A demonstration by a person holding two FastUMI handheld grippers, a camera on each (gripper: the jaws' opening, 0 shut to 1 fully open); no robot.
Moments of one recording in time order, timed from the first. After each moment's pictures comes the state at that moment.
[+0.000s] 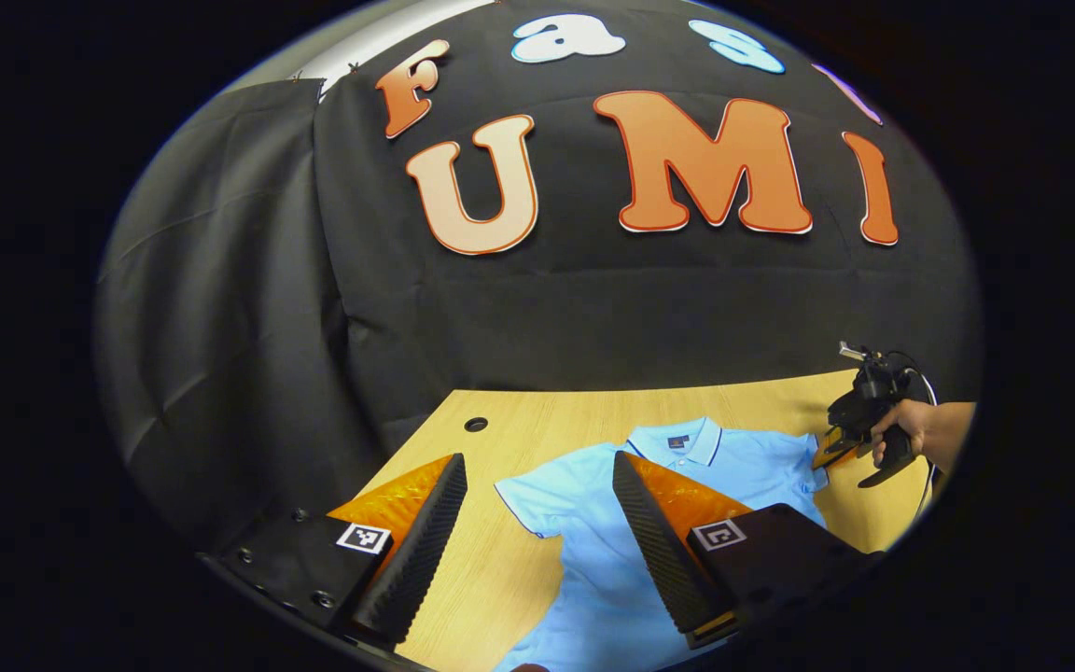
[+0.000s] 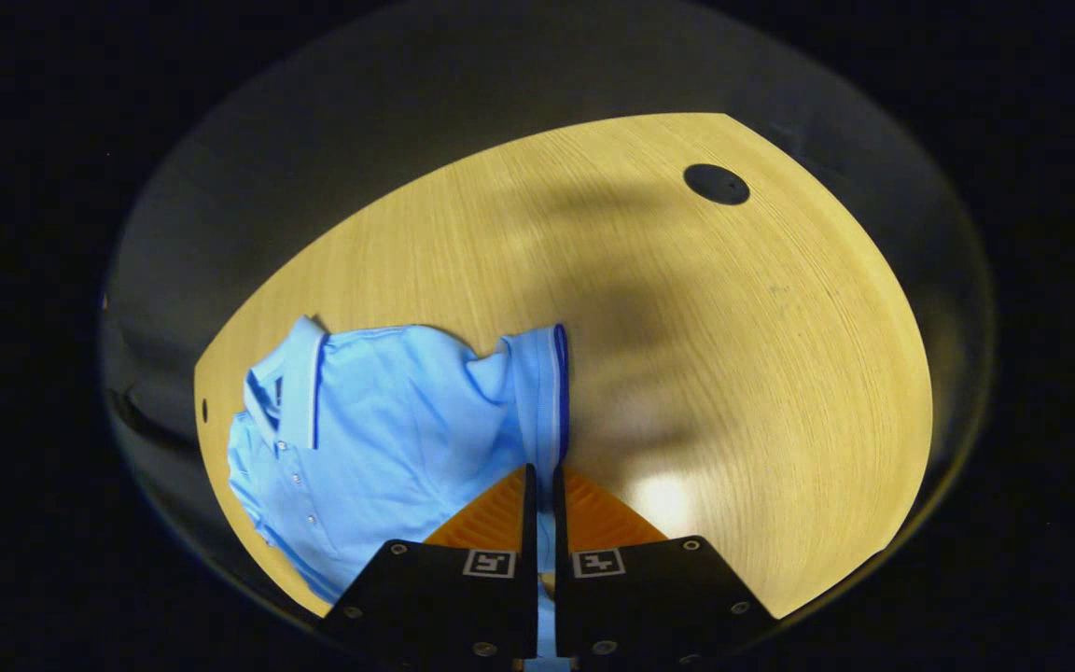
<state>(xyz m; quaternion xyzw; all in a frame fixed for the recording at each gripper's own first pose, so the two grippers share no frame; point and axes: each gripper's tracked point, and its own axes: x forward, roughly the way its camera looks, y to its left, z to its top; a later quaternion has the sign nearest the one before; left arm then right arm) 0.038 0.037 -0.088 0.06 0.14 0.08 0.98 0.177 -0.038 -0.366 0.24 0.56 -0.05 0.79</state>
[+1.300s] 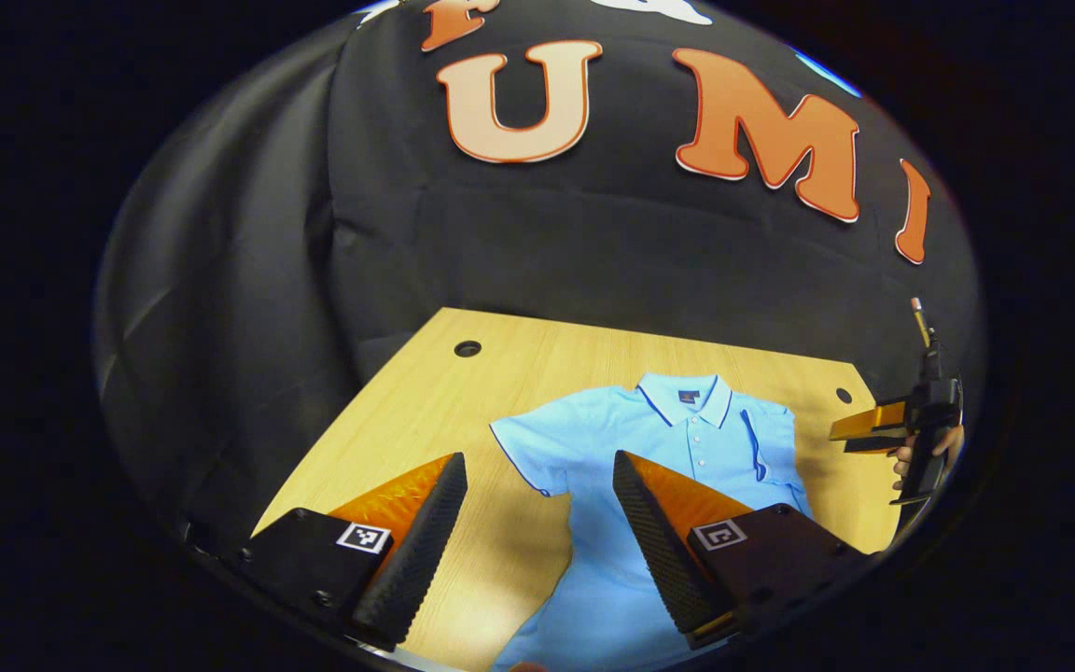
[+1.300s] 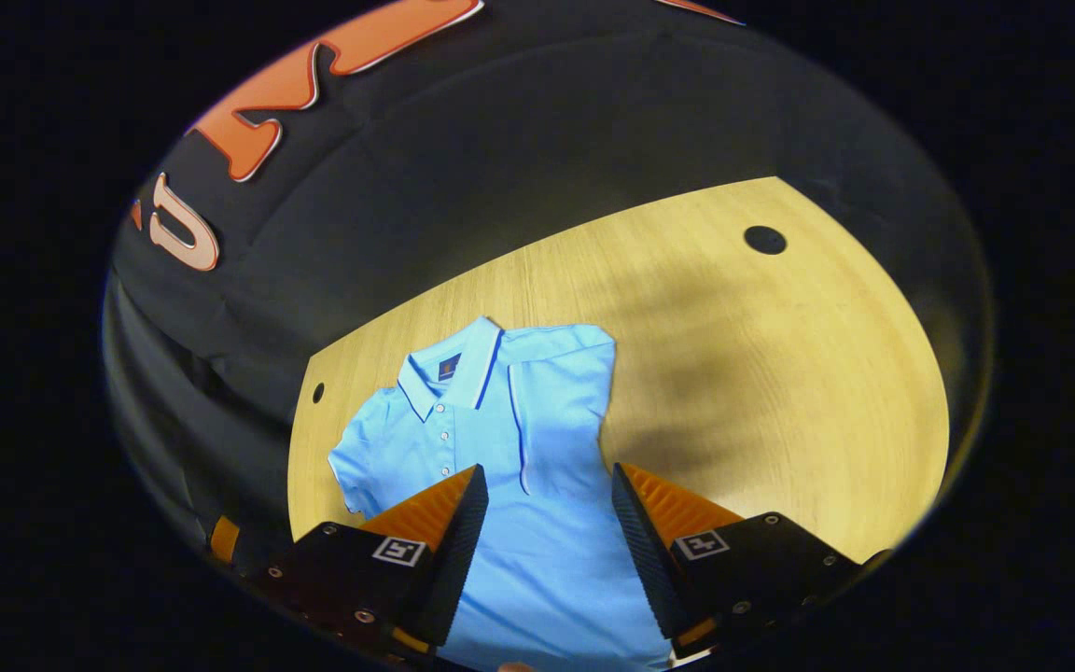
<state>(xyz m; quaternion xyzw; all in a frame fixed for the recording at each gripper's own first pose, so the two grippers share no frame) 0.086 0.099 -0.167 -0.02 0.27 0.04 0.96 0.114 0.000 -0.251 0.27 0.45 0.02 0.85</state>
